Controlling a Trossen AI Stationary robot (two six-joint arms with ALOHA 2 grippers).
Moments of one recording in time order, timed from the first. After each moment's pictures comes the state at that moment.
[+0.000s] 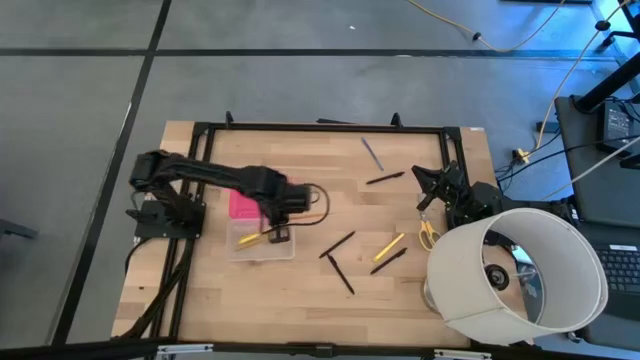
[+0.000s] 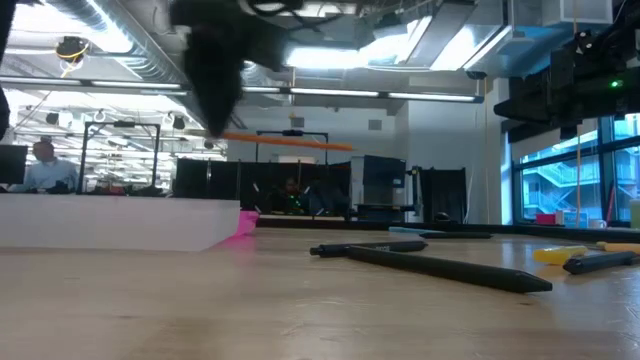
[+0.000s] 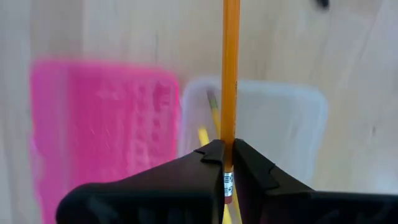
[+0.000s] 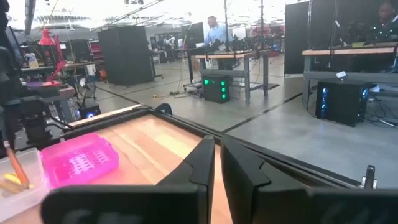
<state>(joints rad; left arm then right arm) -0.04 1.65 1.34 -1.12 0.01 -0.26 -0.01 0.01 0.01 0.08 0.66 0.08</state>
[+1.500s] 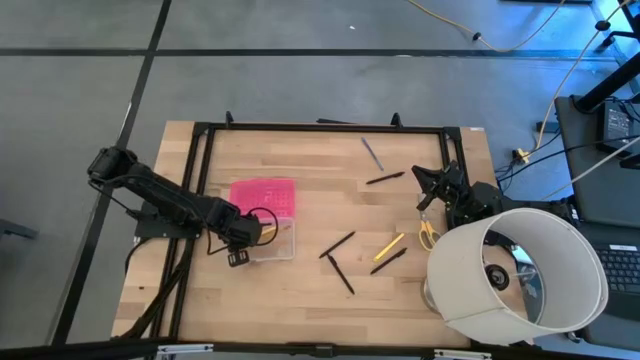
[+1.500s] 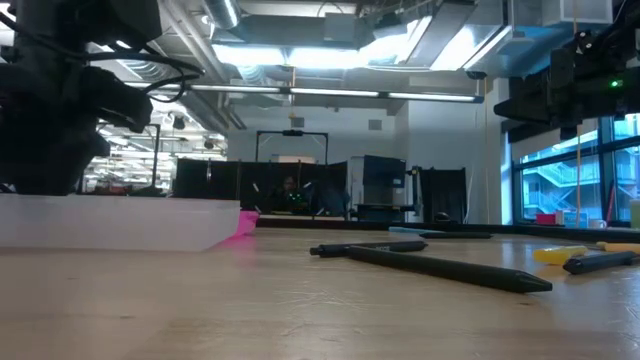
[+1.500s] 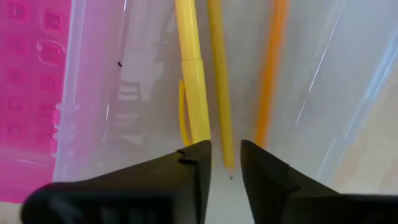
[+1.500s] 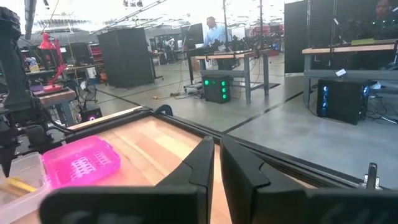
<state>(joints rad) -0.31 1.29 0.64 -0.76 0.02 -0.67 -0.01 0.01 0.01 0.08 0.66 0.10</state>
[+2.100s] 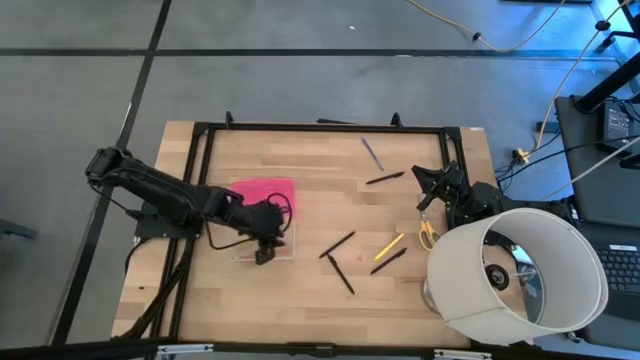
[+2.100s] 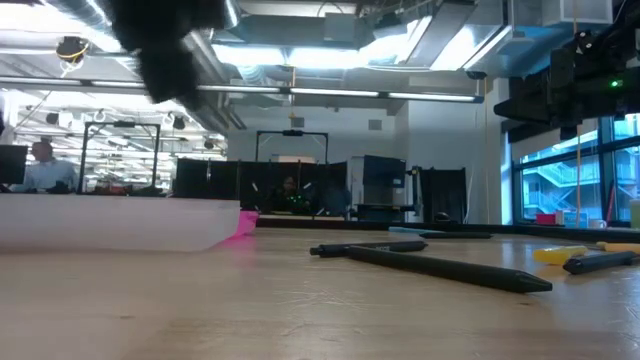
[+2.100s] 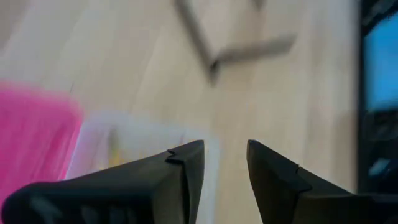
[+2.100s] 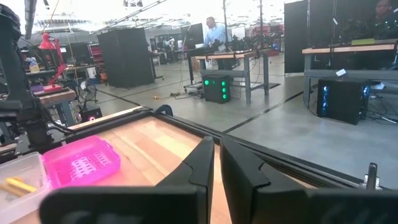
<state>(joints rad) -0.26 1.26 0.86 -0.44 -0.05 -0.59 -0.01 0.01 0.01 0.08 0.66 0.10</state>
